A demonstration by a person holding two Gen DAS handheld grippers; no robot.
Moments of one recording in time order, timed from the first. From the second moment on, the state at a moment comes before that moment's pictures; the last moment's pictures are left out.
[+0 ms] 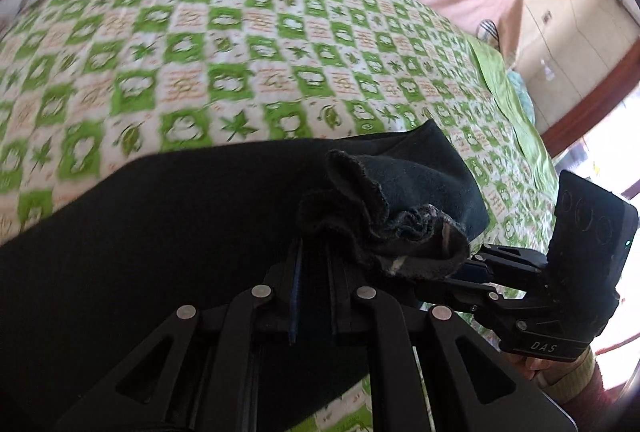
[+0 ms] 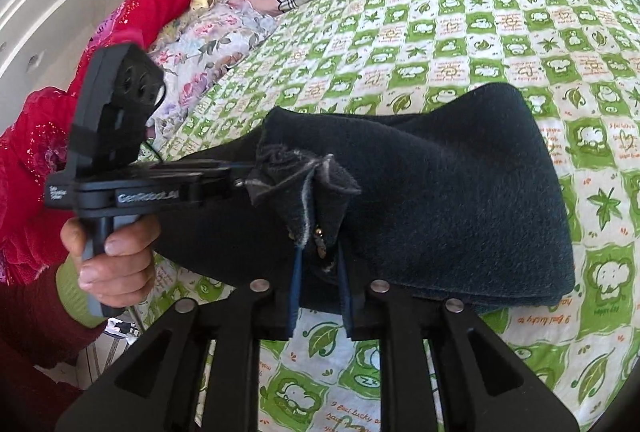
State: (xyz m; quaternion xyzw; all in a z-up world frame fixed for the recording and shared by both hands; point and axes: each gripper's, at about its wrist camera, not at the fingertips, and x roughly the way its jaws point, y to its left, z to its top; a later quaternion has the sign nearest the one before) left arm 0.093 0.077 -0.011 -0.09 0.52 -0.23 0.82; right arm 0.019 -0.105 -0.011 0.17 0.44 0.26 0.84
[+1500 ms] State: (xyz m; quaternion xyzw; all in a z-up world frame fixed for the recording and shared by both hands) left arm -0.091 0.315 -0.028 -0.42 0.45 0.09 0.78; right arm 0.068 0.076 0.051 0.03 0.42 0.45 0.79
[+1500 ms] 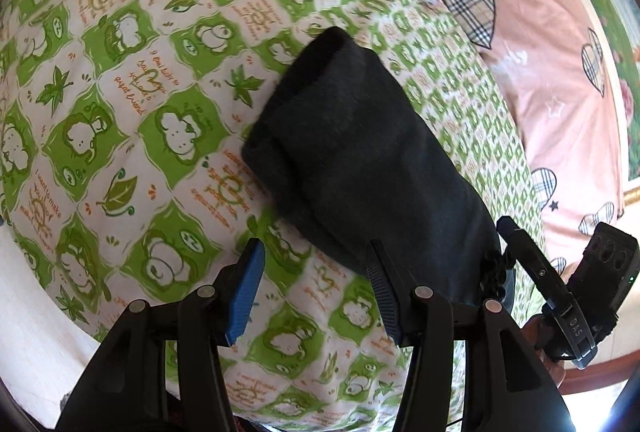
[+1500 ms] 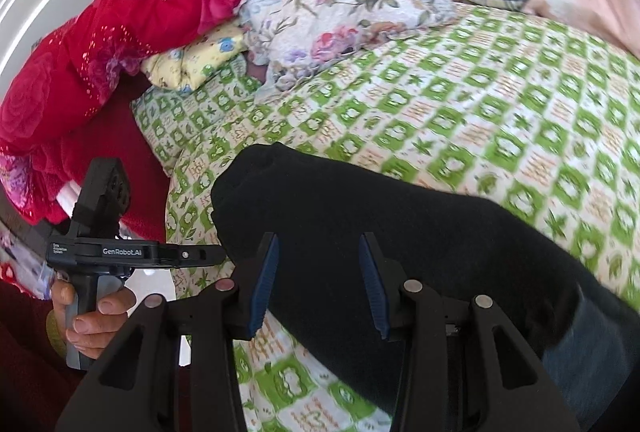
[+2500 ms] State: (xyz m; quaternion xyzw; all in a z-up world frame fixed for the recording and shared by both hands) left arm -0.058 0.329 -0.043 -0.45 0.44 0.10 0.77; right arm 0.170 0.249 0.011 -0.20 0.51 0.58 0.60
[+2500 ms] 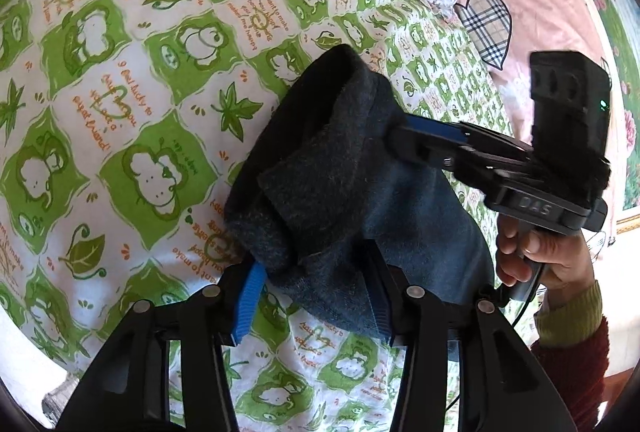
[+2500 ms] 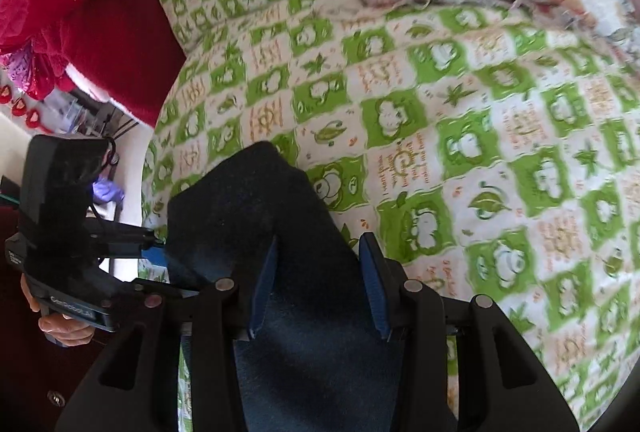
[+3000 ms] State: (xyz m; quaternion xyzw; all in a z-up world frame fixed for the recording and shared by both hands) left arm -0.047 0.305 0.017 -0.39 0.40 0.07 0.83; right arm 0.153 0.196 0.055 -0.11 0.43 0.60 0.67
